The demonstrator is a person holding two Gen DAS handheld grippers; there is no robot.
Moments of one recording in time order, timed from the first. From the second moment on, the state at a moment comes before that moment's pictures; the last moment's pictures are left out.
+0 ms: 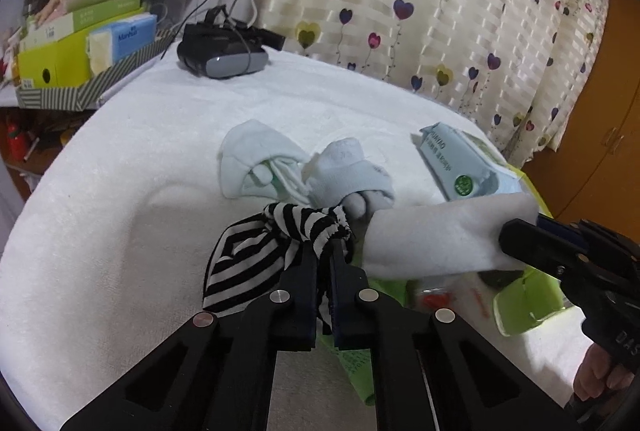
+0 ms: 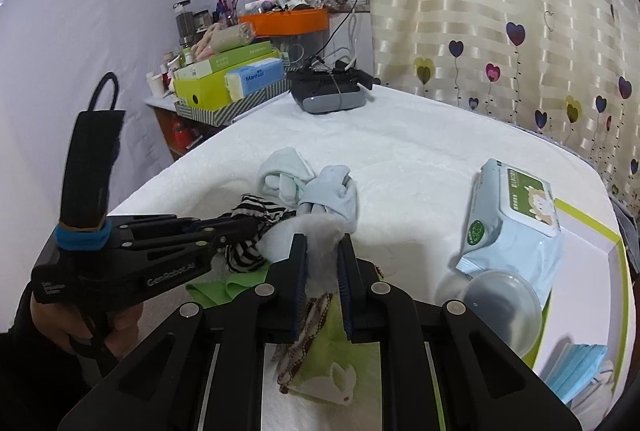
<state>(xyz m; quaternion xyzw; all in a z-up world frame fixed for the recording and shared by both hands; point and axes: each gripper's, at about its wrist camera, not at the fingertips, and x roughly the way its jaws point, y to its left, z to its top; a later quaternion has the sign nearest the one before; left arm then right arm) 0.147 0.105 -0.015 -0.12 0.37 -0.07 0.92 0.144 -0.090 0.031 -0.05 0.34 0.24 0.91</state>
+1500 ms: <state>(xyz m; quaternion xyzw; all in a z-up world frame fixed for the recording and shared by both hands) 0.079 -0.056 0.087 -0.02 0.29 -0.15 0.95 0.051 -0.255 0.085 0.06 0.23 0.15 0.96</state>
